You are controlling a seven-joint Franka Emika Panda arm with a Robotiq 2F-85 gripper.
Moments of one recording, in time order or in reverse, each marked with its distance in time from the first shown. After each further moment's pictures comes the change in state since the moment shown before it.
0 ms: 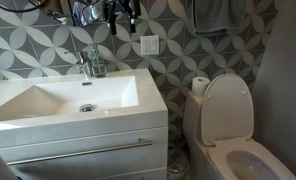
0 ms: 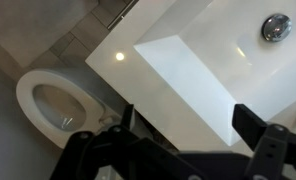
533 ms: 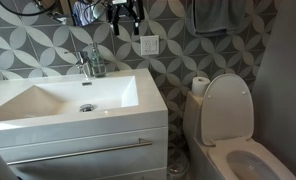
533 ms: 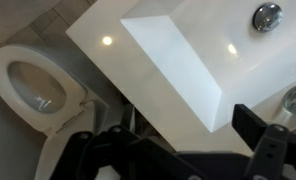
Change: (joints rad) arm 0.022 0.066 -0.022 0.029 0.036 0.098 -0.102
